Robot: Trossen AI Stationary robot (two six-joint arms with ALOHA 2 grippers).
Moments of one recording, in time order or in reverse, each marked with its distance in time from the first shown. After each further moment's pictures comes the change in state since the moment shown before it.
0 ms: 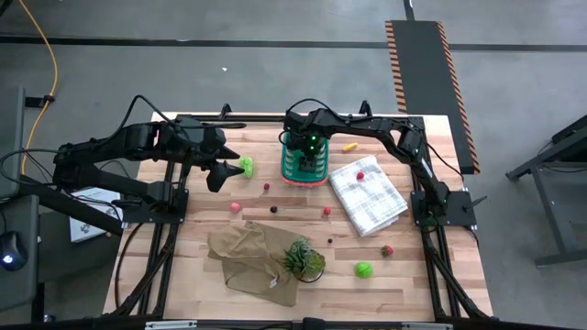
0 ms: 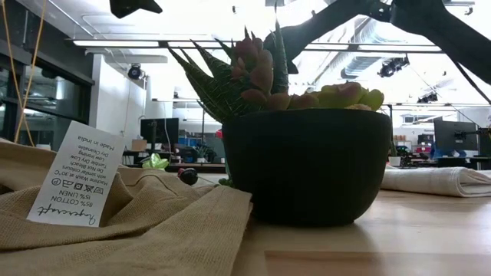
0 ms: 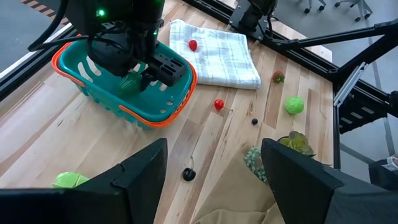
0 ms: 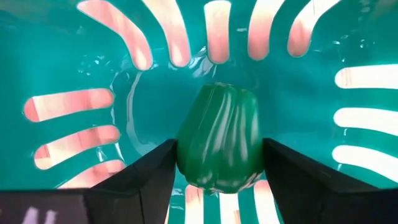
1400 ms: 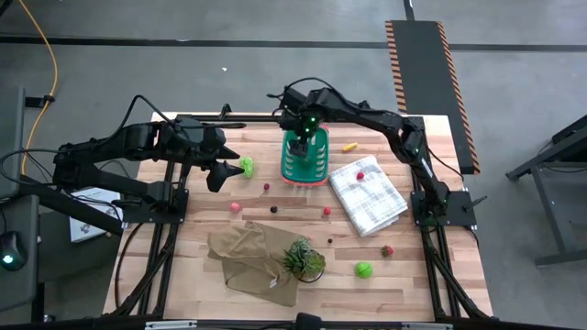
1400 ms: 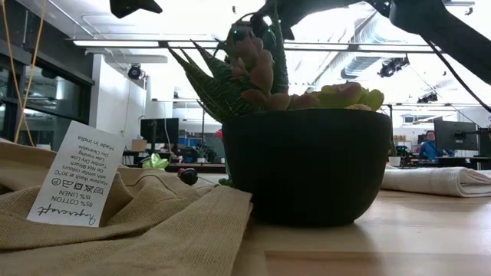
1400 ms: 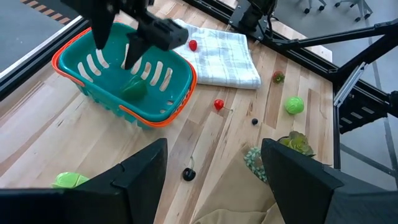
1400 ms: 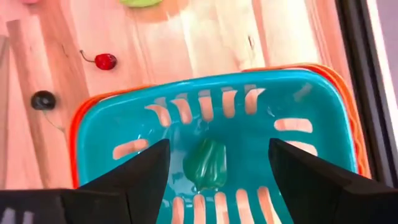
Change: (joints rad) left arm 0.000 0.000 0.000 0.000 0.000 0.000; right arm -0.011 -0.003 0.363 -0.195 -0.028 0.077
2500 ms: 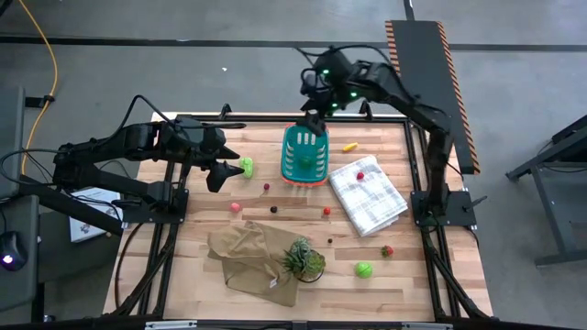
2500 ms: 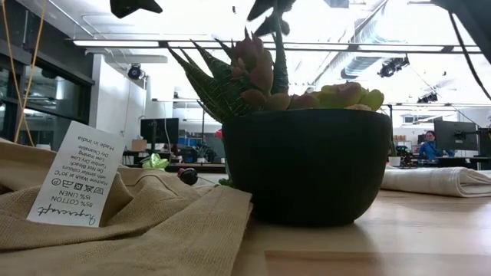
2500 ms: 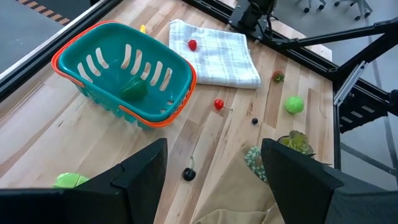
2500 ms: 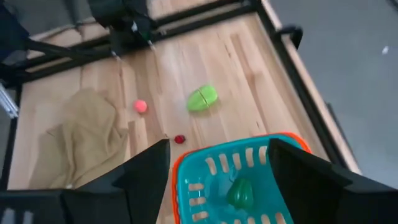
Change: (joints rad) left arm 0.000 0.000 0.000 0.000 0.000 0.008; right arm 0.000 -0.295 0.135 -0.017 -0.130 0.144
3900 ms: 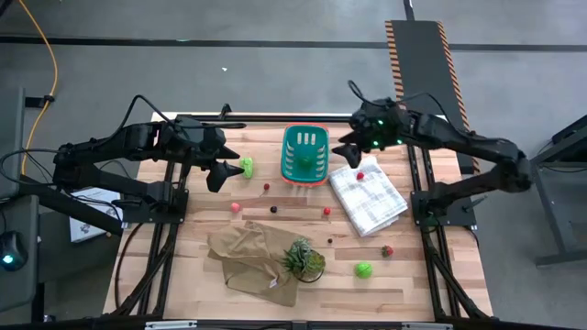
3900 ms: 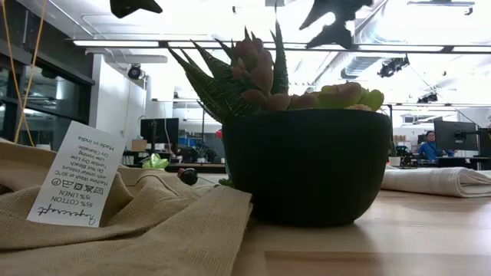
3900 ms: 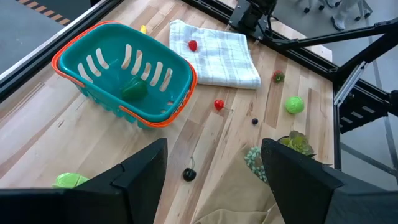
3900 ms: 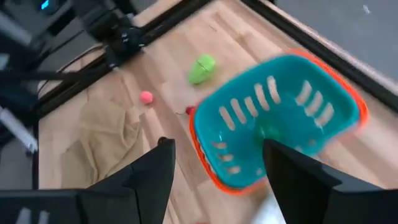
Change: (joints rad) left arm 0.000 0.000 0.000 0.000 0.000 0.000; right arm 0.082 -0.719 -1.122 0.550 0.148 0.412
